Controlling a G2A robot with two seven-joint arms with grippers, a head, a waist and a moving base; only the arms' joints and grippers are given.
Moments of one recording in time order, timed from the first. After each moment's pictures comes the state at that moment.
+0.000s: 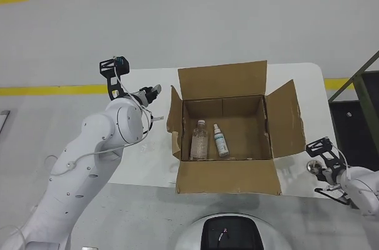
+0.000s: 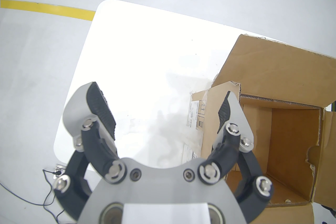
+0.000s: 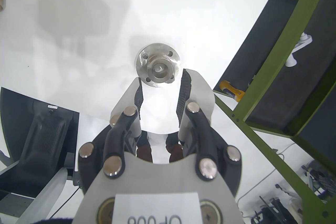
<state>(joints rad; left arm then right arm) 0.38 -0.94 -0.79 -1.74 0.80 0.79 -1.02 -1.48 -1.22 1.72 -1.93 -1.33 -0.27 1.24</state>
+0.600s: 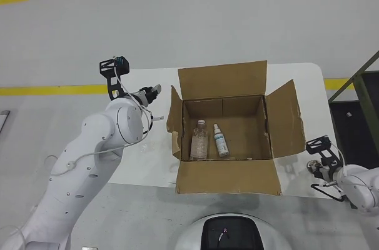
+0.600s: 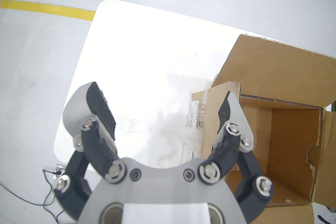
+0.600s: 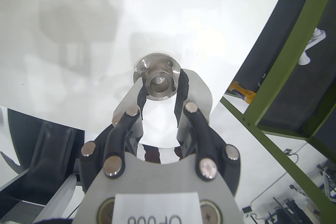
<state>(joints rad) 0.38 -0.94 -0.79 -1.74 0.80 0.79 -1.02 -1.45 -1.21 1.70 -1.85 -1.30 -0.22 1.19</state>
